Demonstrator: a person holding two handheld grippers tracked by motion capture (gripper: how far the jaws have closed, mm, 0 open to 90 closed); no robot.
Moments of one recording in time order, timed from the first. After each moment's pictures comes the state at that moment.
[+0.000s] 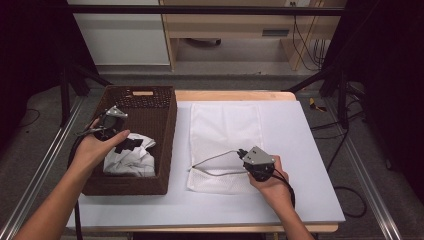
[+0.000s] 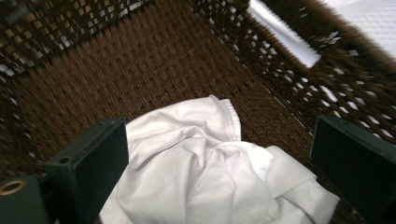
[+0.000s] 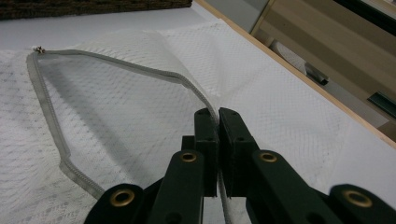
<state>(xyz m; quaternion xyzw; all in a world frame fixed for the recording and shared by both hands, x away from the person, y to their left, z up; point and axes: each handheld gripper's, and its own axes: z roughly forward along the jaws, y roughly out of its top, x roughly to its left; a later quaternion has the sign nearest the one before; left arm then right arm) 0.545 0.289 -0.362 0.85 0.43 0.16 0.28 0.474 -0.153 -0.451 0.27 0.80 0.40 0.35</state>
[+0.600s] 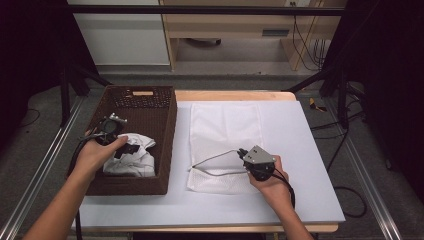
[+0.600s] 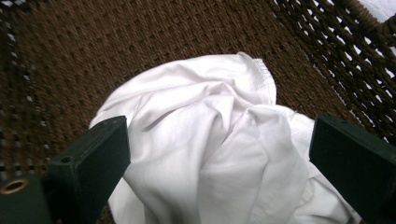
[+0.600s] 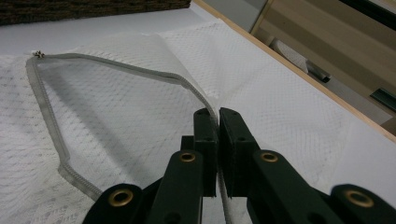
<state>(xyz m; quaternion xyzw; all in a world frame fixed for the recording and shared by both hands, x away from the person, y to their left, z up) 0.544 0.300 -0.386 0.83 0.48 0.15 0.24 0.475 -0.153 -0.452 0.28 0.80 0.40 0.34</state>
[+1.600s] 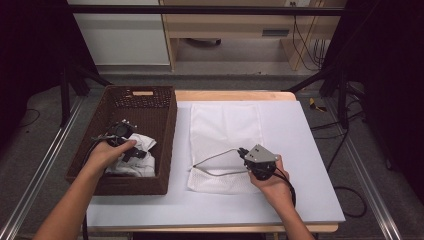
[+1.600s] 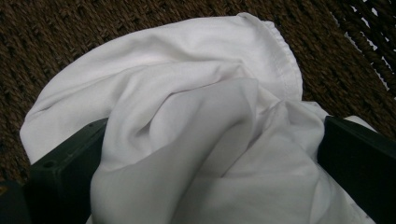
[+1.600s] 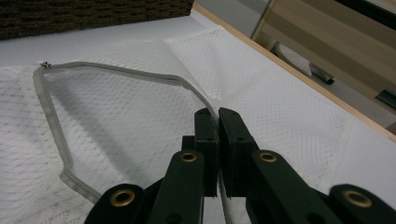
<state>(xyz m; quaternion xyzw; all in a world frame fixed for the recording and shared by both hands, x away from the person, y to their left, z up) 0.568 0.291 -0.430 0.85 0.47 0.10 0.19 0.475 -0.156 -0.448 0.28 0.80 0.42 0.34</state>
